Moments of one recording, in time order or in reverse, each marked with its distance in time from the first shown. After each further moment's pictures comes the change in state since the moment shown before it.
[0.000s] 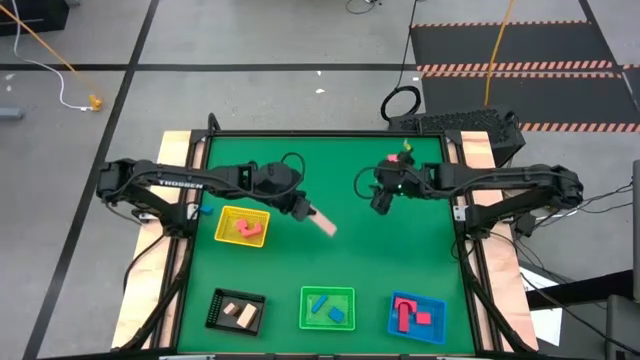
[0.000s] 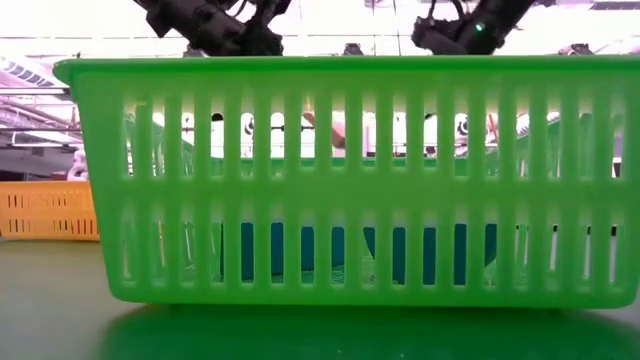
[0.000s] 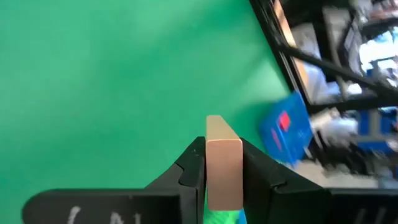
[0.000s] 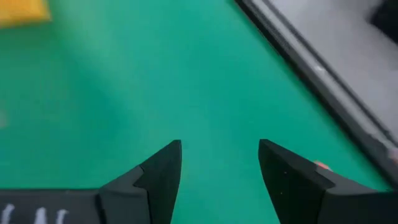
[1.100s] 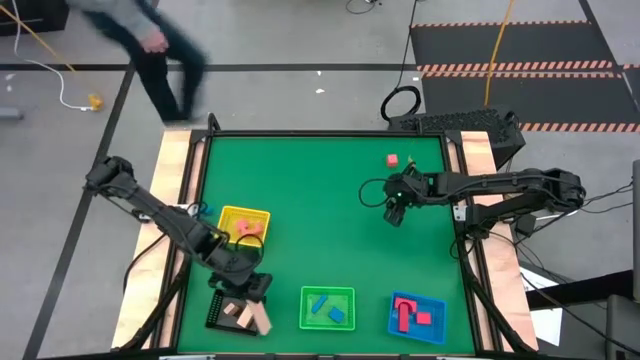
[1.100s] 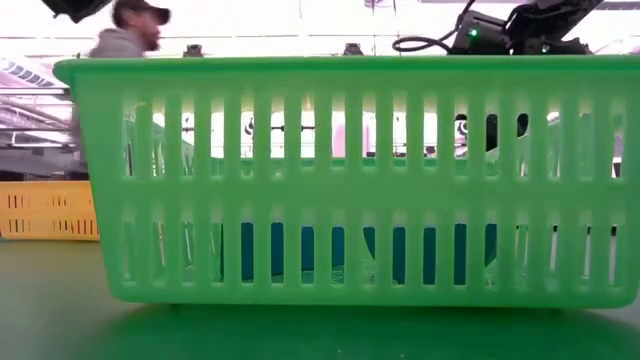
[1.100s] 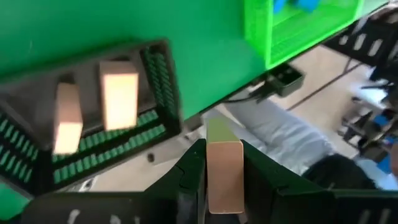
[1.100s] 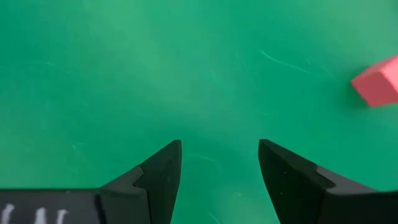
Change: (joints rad) left arm -0.661 -0.107 -0.001 -0.347 0.007 -0.947; right arm -0.076 -0.006 -0.294 0.059 -0.181 0.025
